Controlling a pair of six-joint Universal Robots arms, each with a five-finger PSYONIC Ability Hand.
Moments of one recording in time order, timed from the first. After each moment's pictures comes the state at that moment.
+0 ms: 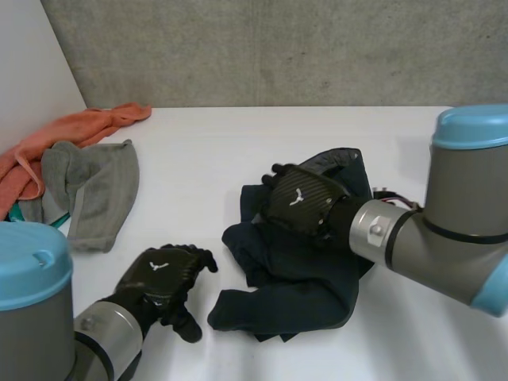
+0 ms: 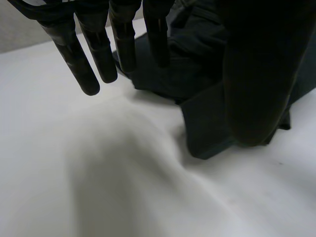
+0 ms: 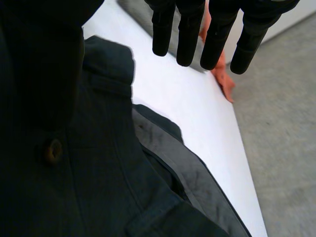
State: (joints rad) left arm 4.08 -1.68 -1.88 3.03 -1.62 3.09; right arm 2.05 -1.12 1.37 0.16 0.98 2.12; left_hand 0.43 0.42 0.41 0.42 0.25; right_hand 0.40 0.40 0.39 0.37 0.20
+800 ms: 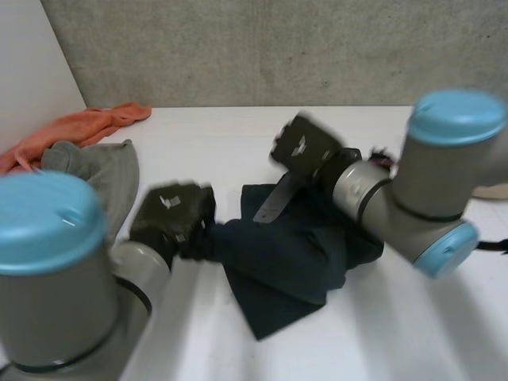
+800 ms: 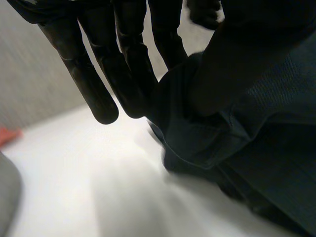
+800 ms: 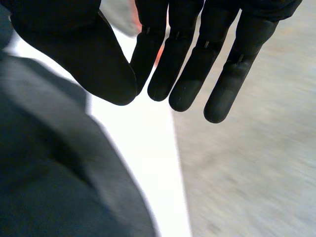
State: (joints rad) left arm 4.00 -1.76 -1.64 3.13 -1.81 3.14; right arm 2.08 -1.04 1.20 -0.05 1.22 2.20; left_hand 1.15 1.19 1.20 1.20 0.97; right_hand 1.13 1.18 1.19 1.20 1.00
